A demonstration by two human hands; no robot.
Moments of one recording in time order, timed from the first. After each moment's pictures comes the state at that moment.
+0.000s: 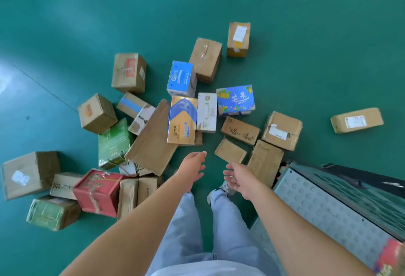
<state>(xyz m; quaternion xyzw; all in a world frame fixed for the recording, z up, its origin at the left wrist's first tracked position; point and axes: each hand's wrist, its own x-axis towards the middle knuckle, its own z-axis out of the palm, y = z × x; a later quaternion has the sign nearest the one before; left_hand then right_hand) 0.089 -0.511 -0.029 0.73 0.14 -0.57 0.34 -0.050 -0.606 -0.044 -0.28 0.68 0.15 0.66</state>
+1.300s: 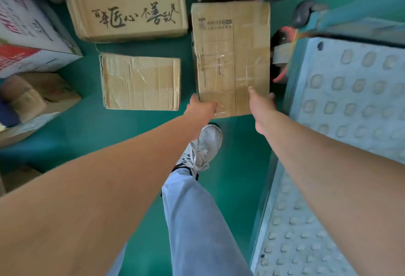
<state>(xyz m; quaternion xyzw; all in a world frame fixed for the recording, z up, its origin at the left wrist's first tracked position) -0.162 -0.624 -0.687 0.71 -0.06 -0.70 0.03 -0.319 -0.668 -0.682 -0.12 0.88 0.01 0.47</state>
